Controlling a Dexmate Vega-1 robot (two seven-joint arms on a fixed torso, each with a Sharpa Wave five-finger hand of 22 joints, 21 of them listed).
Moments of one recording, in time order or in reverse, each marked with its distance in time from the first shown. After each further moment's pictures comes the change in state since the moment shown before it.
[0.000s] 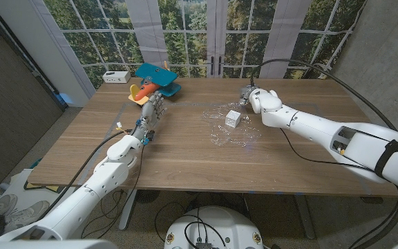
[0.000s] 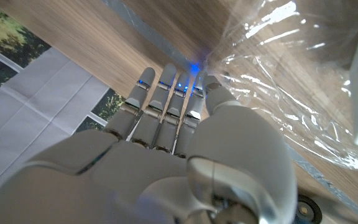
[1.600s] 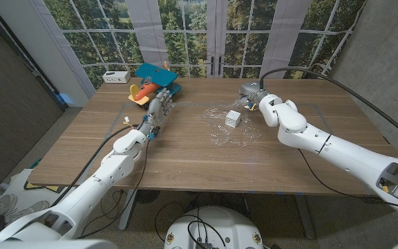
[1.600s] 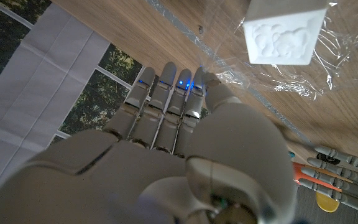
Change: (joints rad) left arm -0.108 -0.048 0.047 0.114 0.006 0.005 -0.097; left_hand 0.000 0.000 0.000 0.000 0.000 0.000 0.000 0.000 0.000 0.000 0.000 0.000 0.000 0.000 0.000 0.000 0.000 0.000 0.000 -0.009 0.000; right arm -0.327 -0.267 0.244 -0.627 -0.142 -0.050 0.002; right_hand 0.024 -0.010 0.012 0.012 -0.007 0.023 0.024 0.052 0.029 0.043 0.014 0.019 0.018 0.025 -0.007 -0.009 -0.017 0.000 0.000 0.005 0.000
